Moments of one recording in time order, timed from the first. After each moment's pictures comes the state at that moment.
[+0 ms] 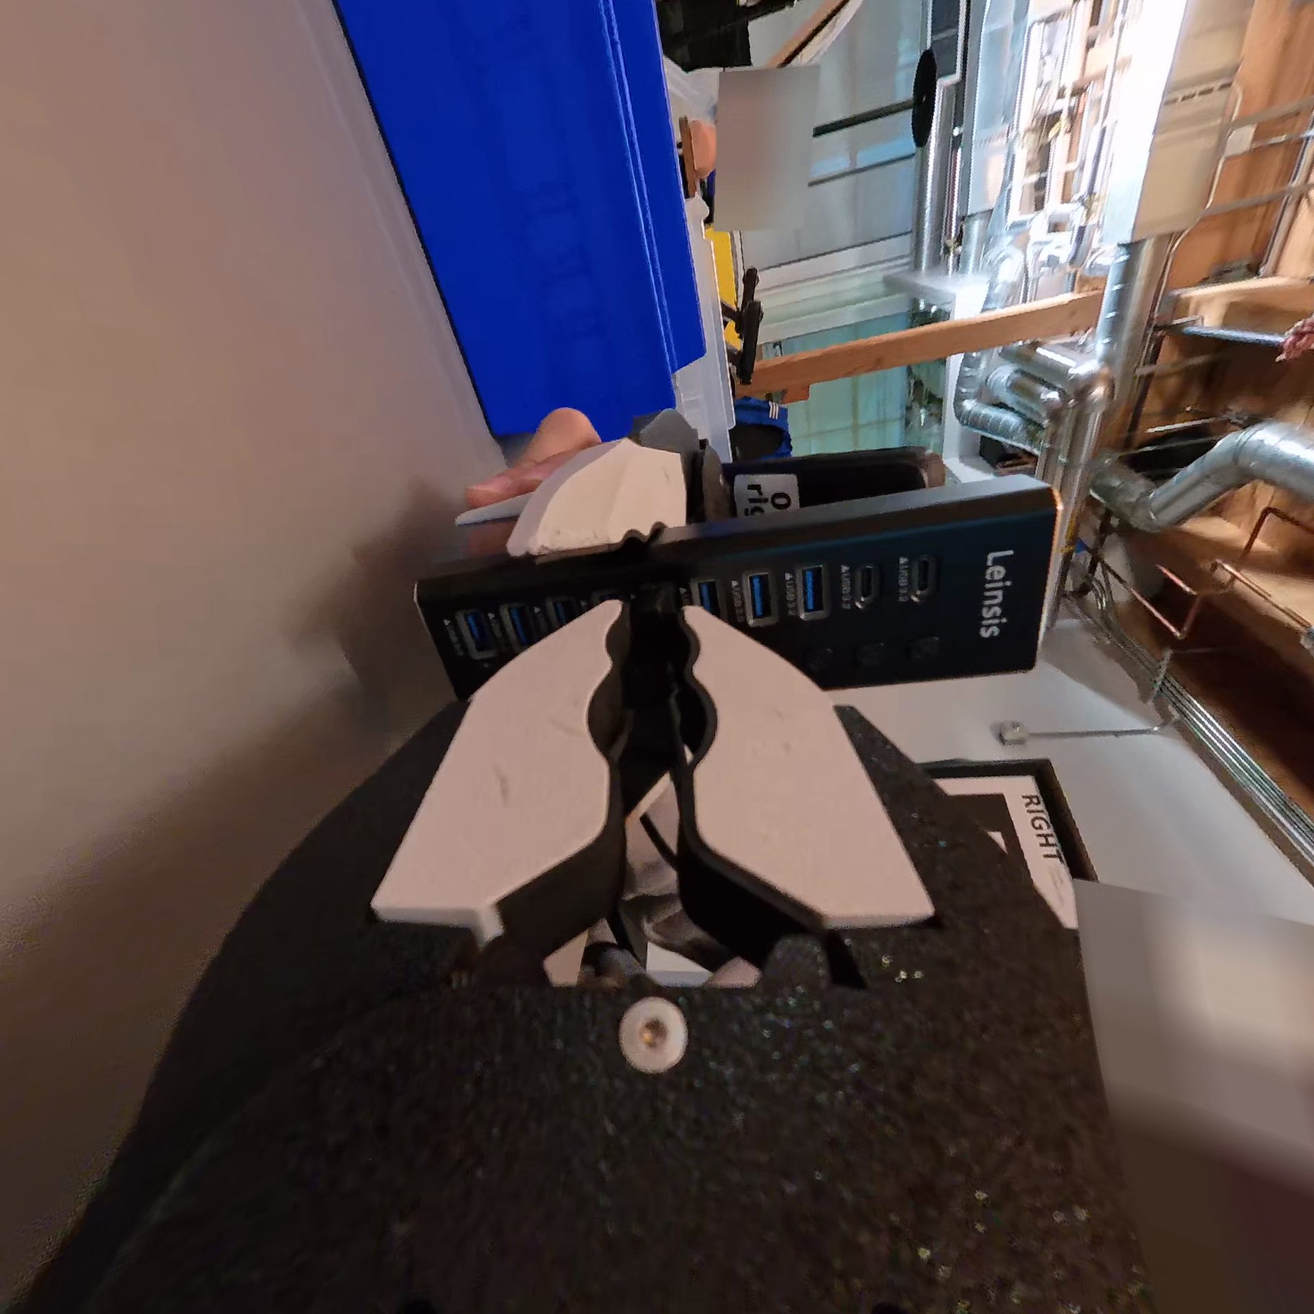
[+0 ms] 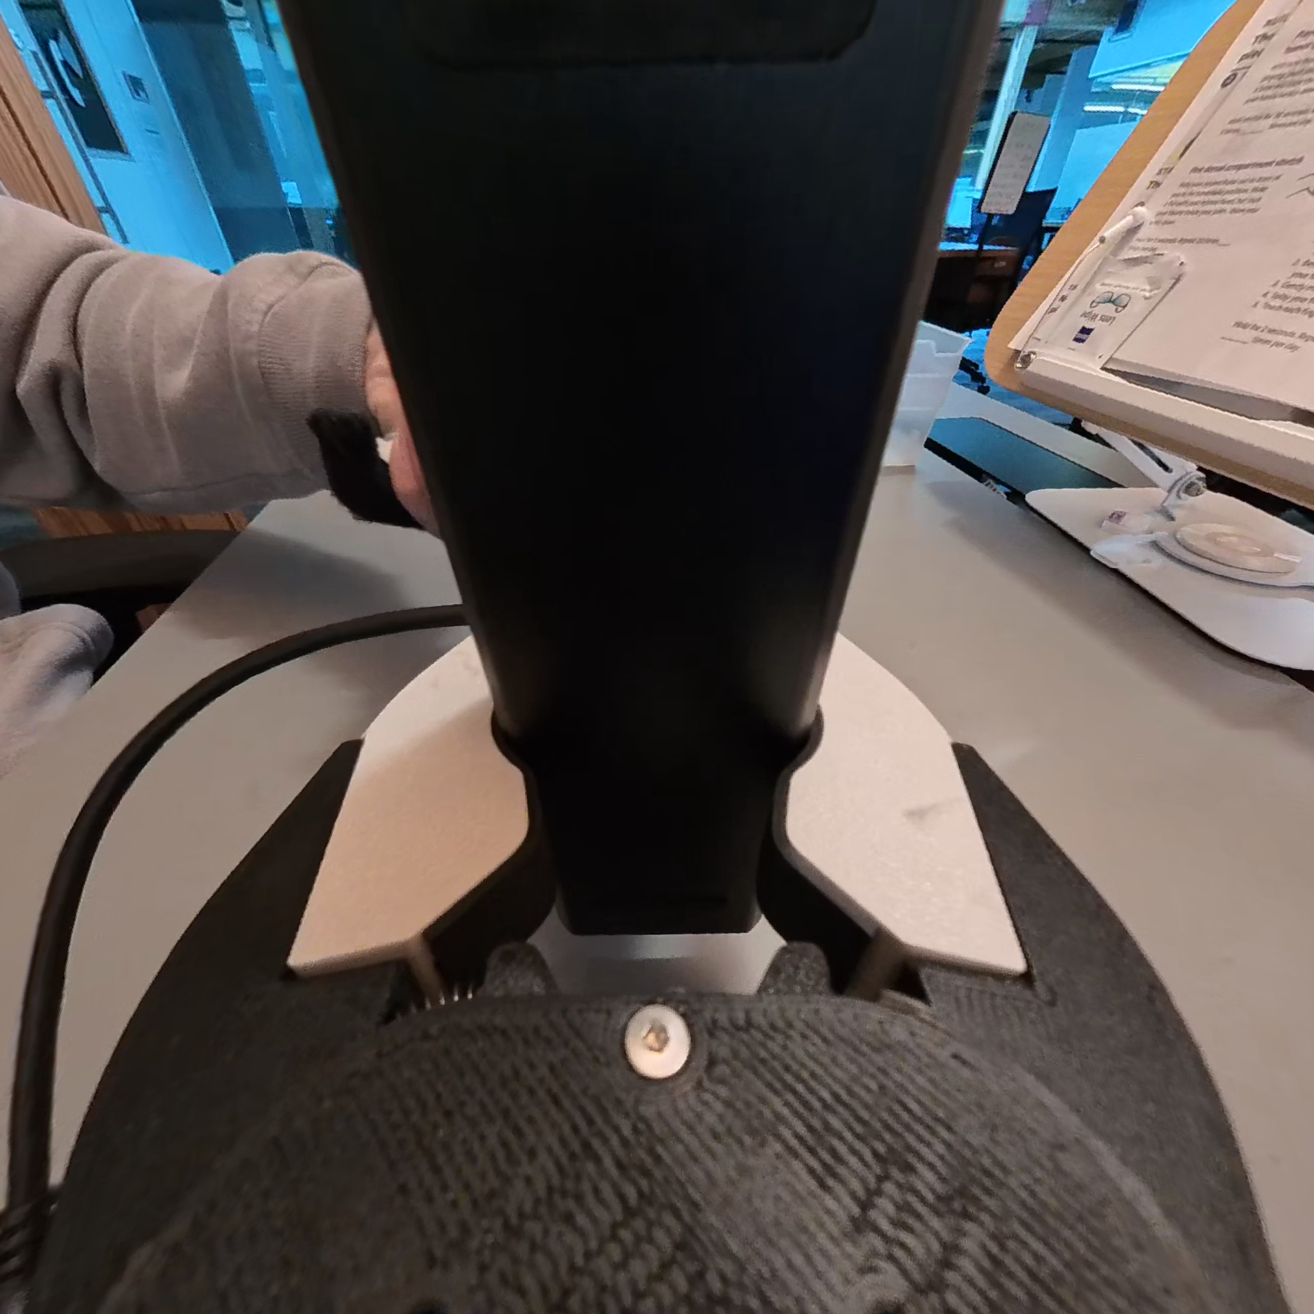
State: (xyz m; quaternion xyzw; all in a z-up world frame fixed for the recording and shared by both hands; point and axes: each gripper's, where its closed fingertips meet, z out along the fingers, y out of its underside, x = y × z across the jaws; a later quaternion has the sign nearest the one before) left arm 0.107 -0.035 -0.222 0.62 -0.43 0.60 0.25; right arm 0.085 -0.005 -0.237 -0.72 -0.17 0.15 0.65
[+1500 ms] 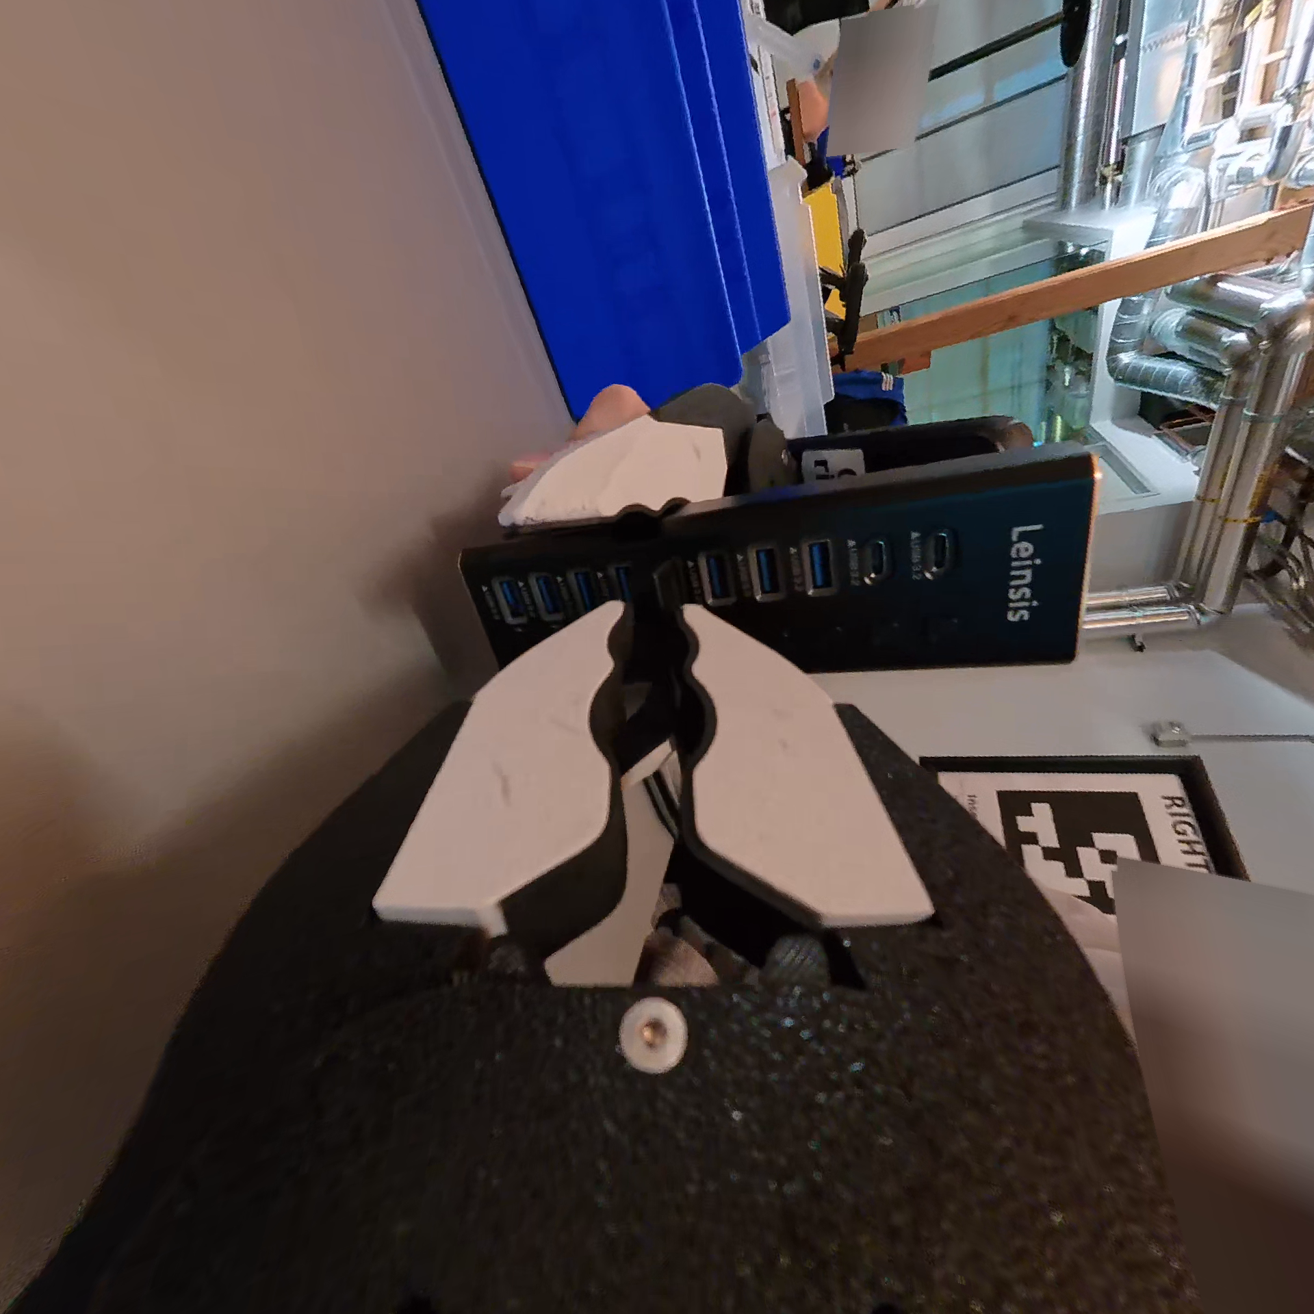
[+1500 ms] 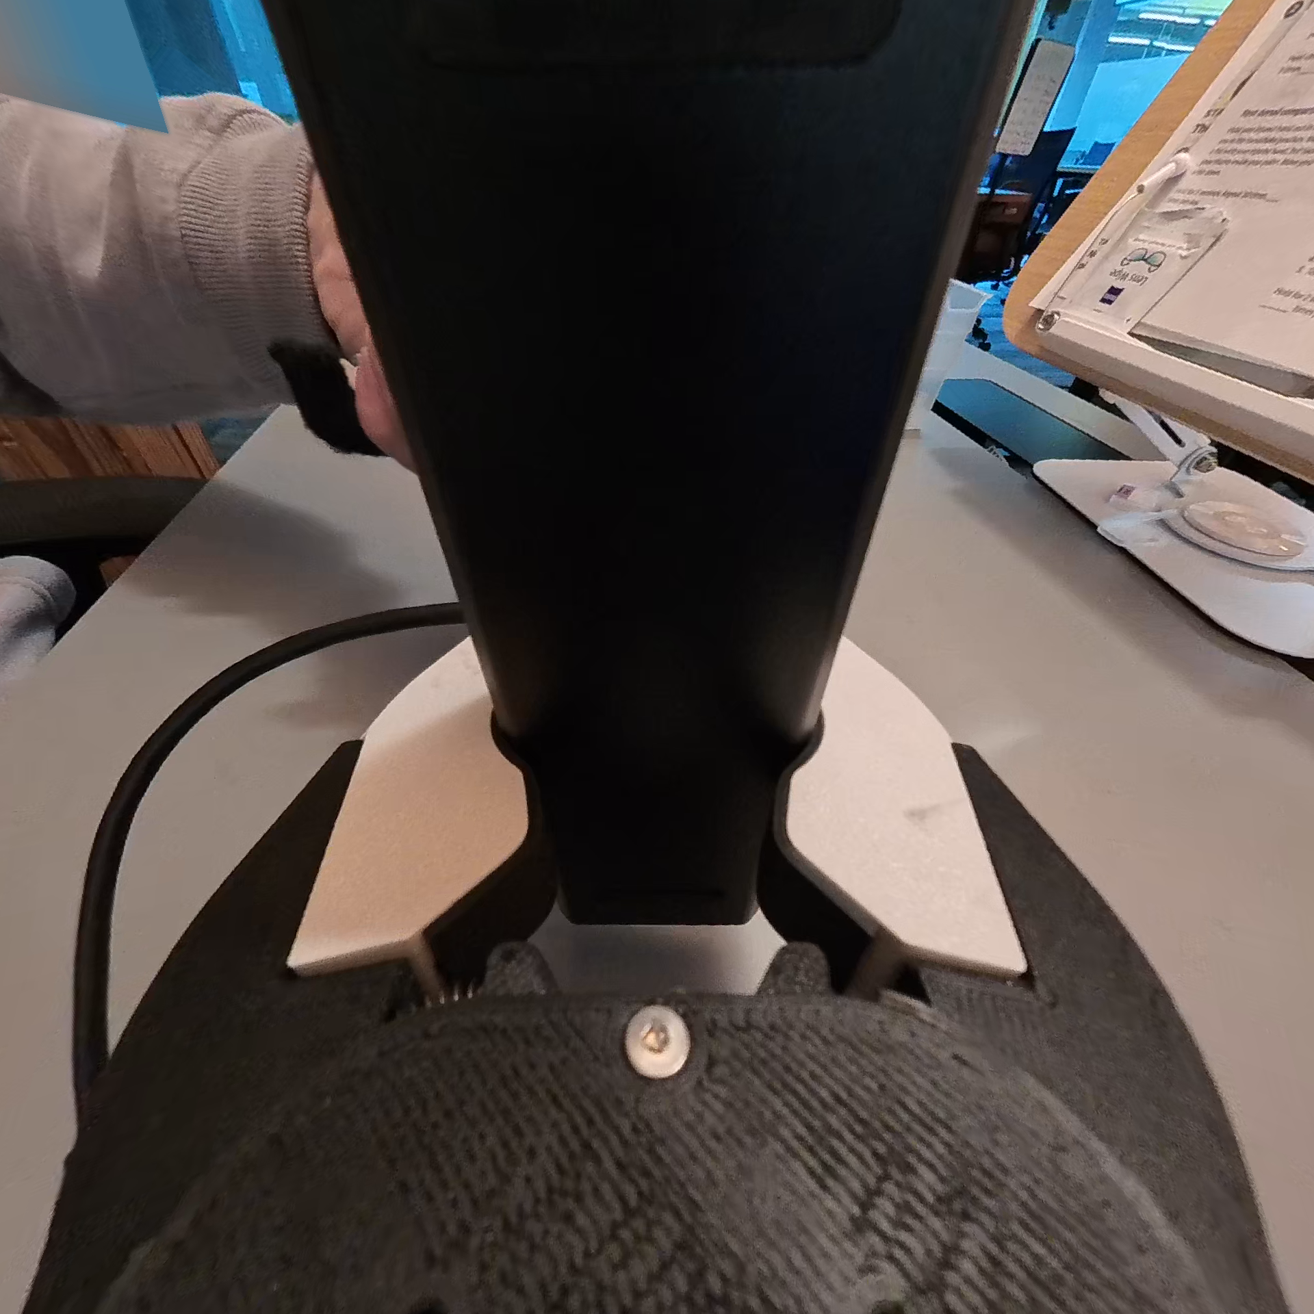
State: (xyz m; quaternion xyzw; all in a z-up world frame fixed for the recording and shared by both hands) left arm 0.093 -0.024 -0.229 0.64 -0.48 0.56 0.20; right arm 0.080 0.000 -0.247 -0.74 -0.18 0.13 0.63
